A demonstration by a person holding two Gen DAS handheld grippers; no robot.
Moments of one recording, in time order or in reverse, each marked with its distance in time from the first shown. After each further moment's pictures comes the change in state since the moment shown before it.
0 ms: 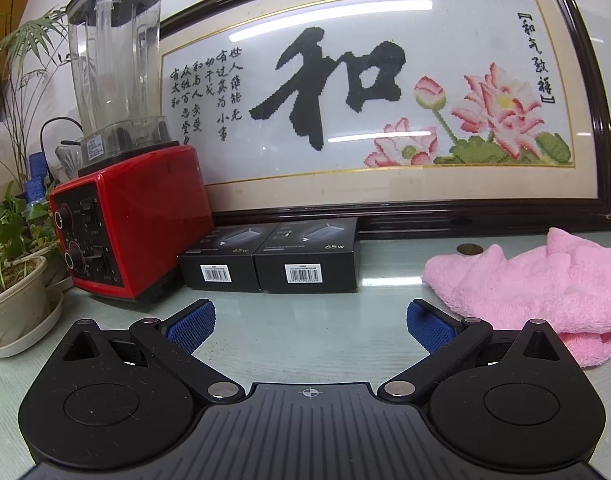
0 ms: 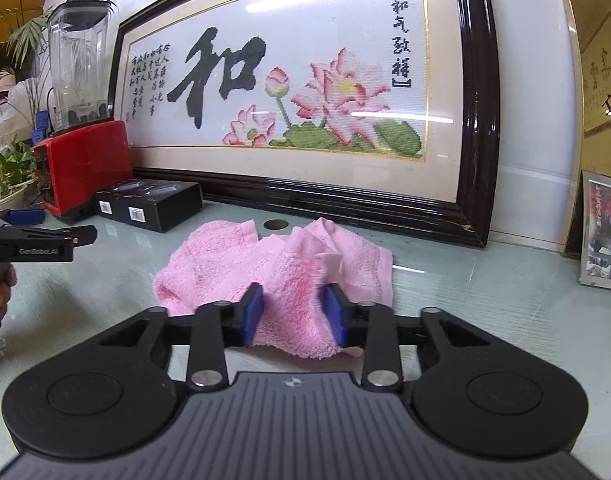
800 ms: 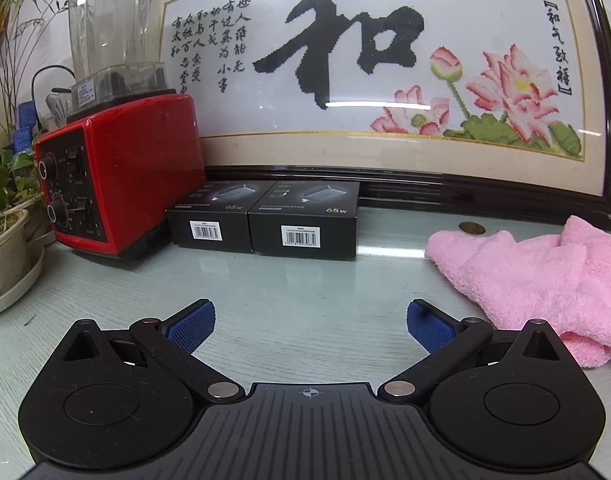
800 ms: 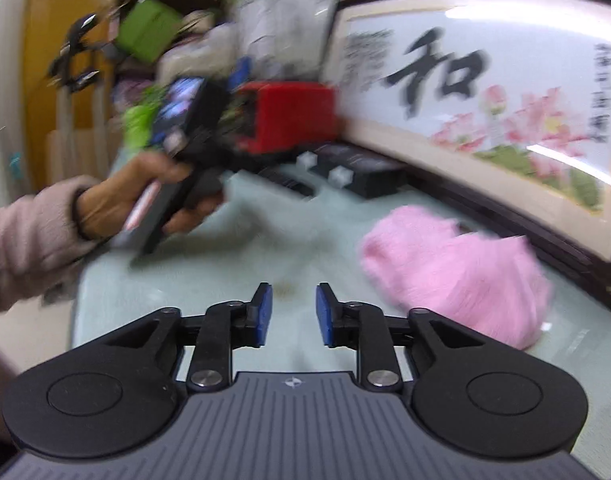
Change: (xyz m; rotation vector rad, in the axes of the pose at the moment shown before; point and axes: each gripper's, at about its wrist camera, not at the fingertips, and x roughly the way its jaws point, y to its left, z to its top) left arm 0.019 0.012 -0.002 -0.075 0.116 -0.051; right arm -0.051 0.031 -0.006 -0.219 -0.044 0.390
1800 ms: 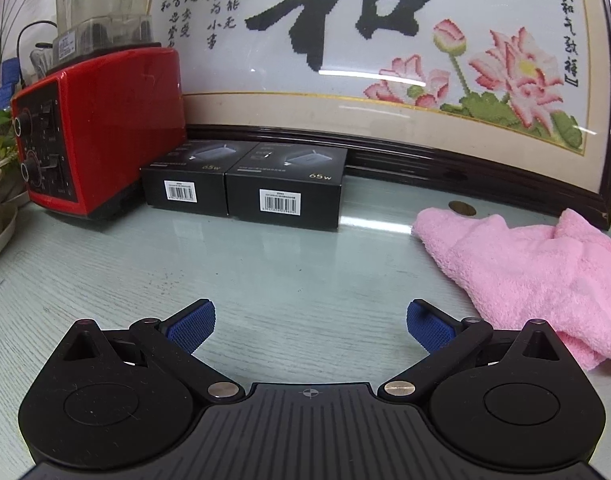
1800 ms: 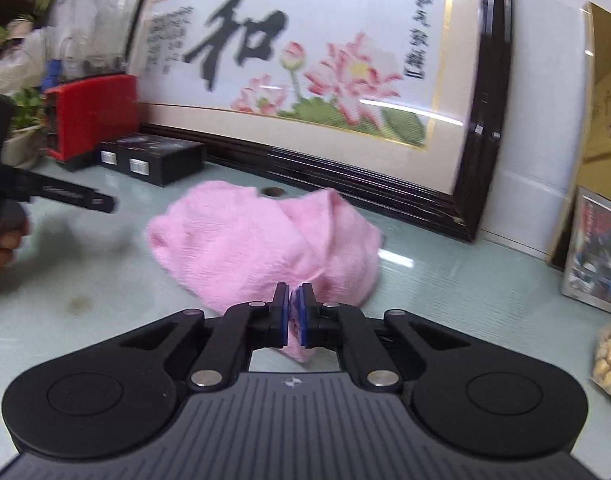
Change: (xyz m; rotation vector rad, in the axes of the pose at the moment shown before) left arm 0.023 -0.009 0.003 -0.057 0.101 -0.044; right arm 0.021 -0.033 -0.014 0.078 0.142 -0.319
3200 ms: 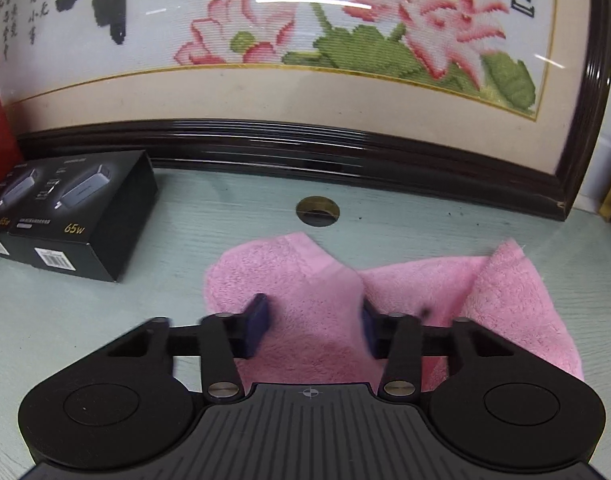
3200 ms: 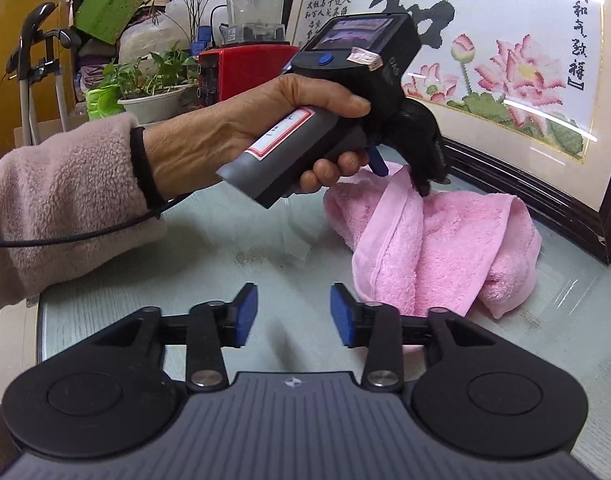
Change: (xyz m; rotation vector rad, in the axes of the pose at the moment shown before) left arm 0.077 -0.126 0.068 0.060 0.261 -0.159; right arm -0.007 0.034 -0.002 -0.110 0.070 0.329
